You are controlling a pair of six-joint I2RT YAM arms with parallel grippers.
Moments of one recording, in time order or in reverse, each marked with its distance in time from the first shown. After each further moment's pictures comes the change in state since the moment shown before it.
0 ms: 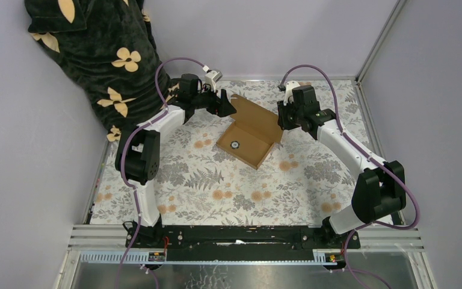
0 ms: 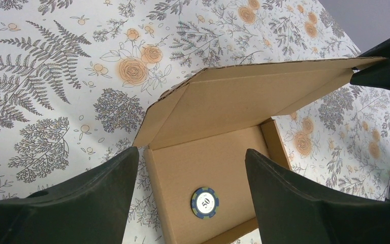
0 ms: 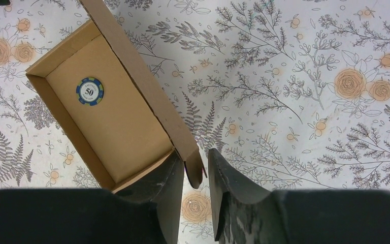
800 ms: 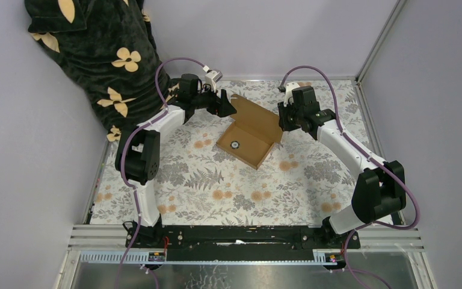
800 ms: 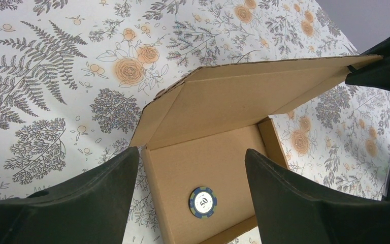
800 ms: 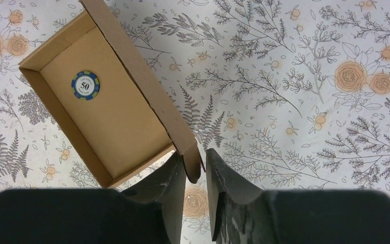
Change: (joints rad) left arm 0.000 0.000 0.000 0.000 0.013 0.000; right arm 0.000 0.000 -0.002 -0.016 0.006 -0.005
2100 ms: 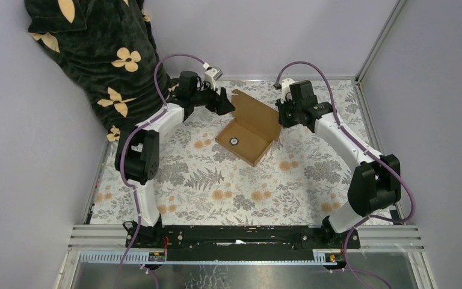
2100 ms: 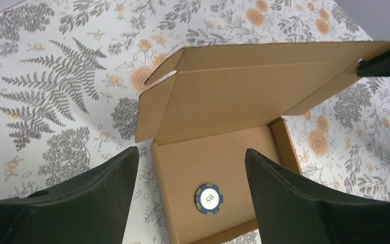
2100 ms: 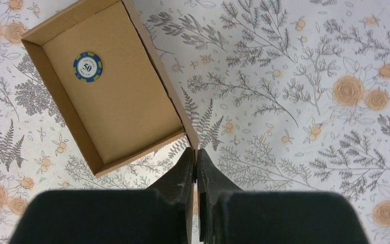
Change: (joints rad) left arm 0.005 0.002 0.045 -0.026 -0.021 0.074; right arm 0.000 0.051 0.080 -0.071 -0.017 -0.060
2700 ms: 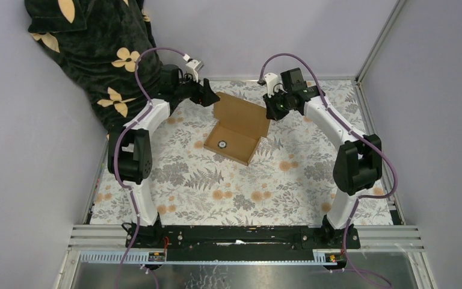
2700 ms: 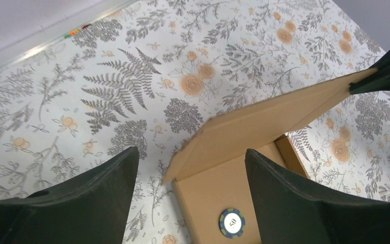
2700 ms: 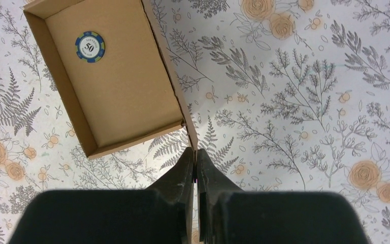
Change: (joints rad) left arm 0.123 -0.030 0.015 -0.035 0.025 0.035; right arm 0.000 0.239 0.283 -0.136 -0.244 -0.249
